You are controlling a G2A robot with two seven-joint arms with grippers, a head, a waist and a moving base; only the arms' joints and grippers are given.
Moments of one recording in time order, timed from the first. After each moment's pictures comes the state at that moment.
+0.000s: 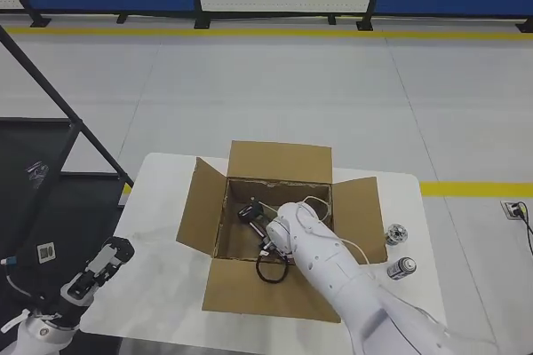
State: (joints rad) left arm 1.62 -1.13 -1.95 -1.88 -0.27 -0.50 -0.65; right arm -0.24 -1.83 0.69 -0.28 -1.03 -0.21 0.86
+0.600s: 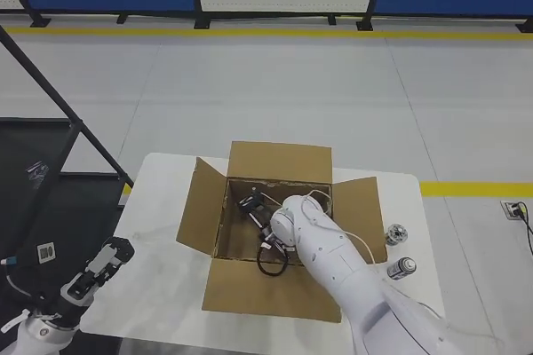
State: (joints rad) left arm 1.62 -1.13 -1.95 -1.88 -0.27 -0.50 -0.65; right arm -0.19 -1.83 0.72 -0.24 -1.00 -0.28 0.75
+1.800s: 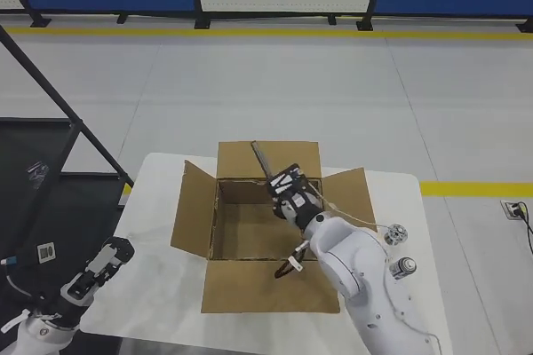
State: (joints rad) left arm 1.62 -1.13 -1.95 -1.88 -0.27 -0.50 -0.65; right arm -0.92 -1.52 1.18 -1.75 -1.46 -0.14 0.62
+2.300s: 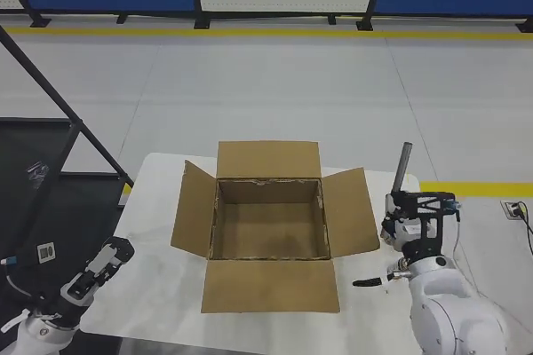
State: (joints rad) left arm 1.62 -1.13 -1.95 -1.88 -0.27 -0.50 -0.65; right arm -1.34 -1.48 1.59 -2.16 -1.45 0.06 0.64
